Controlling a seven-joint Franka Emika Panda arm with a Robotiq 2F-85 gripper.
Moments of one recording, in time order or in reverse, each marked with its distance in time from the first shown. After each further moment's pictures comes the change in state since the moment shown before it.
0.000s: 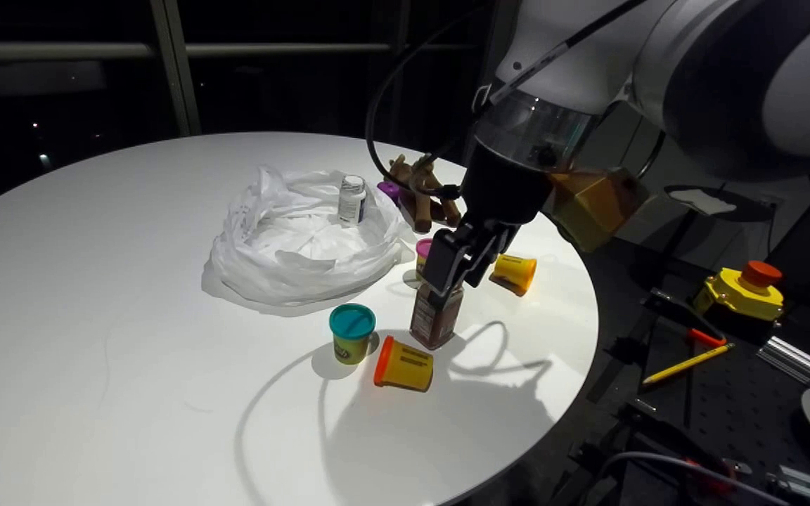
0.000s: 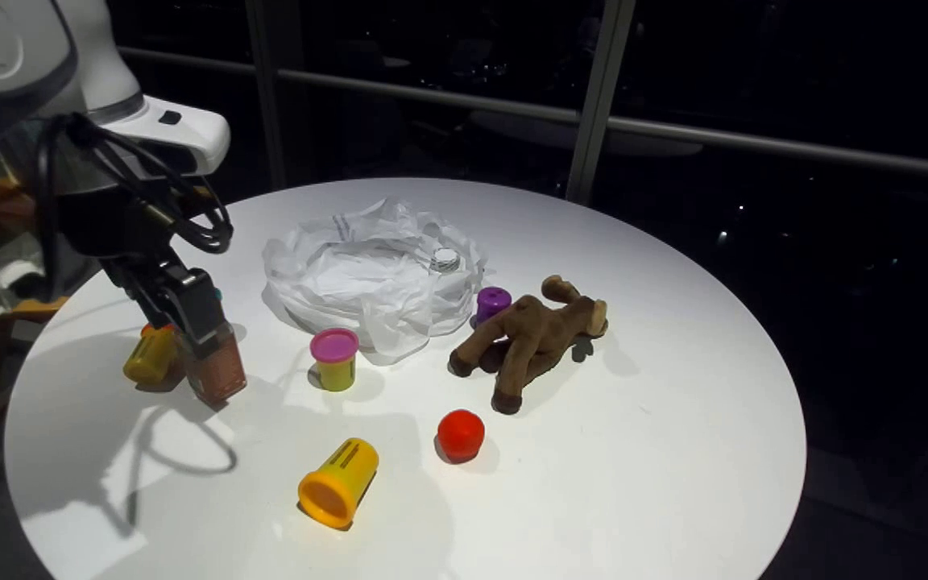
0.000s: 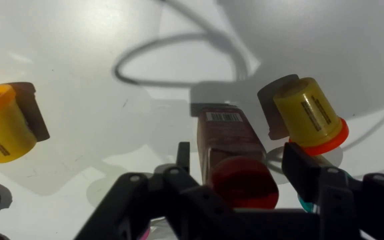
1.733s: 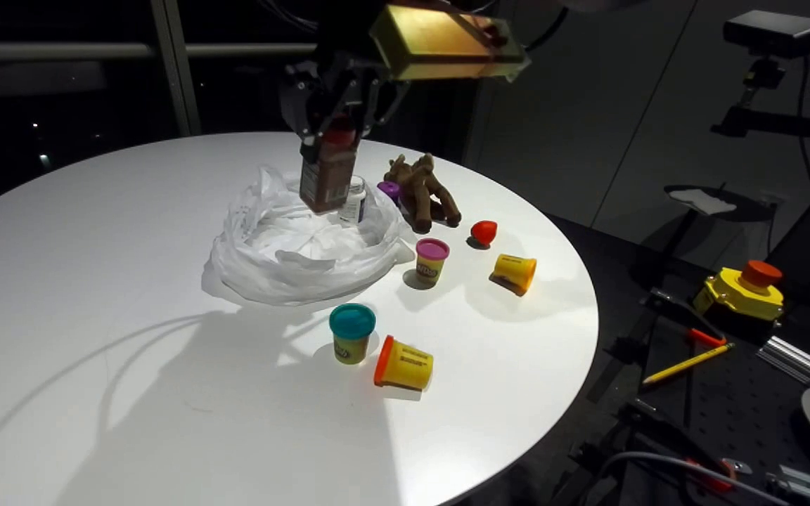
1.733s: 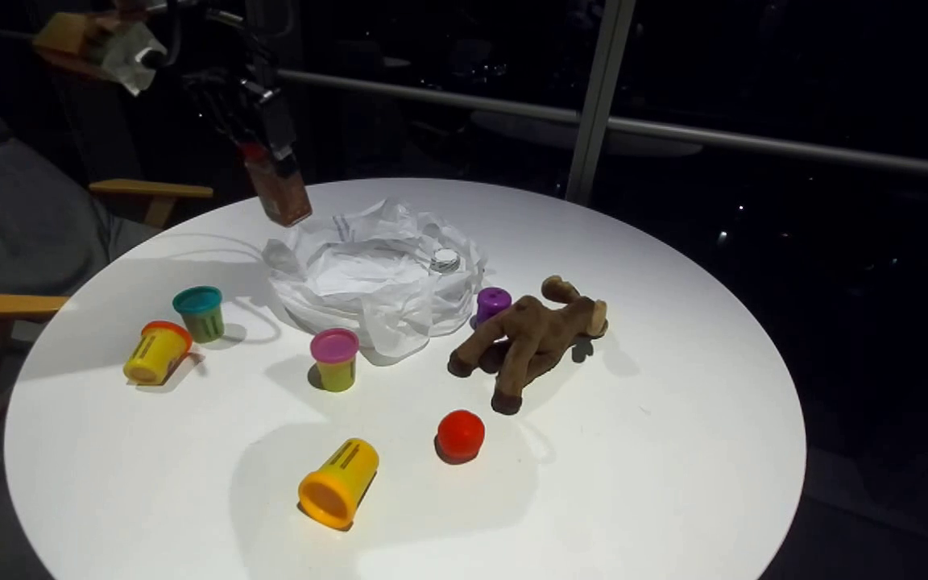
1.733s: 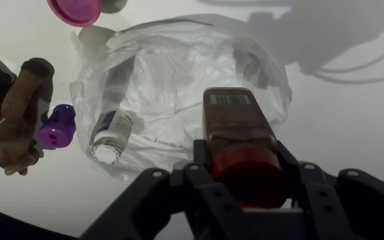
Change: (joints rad) arm 0.166 0.033 -0.158 0.424 -0.307 -0.210 0.323
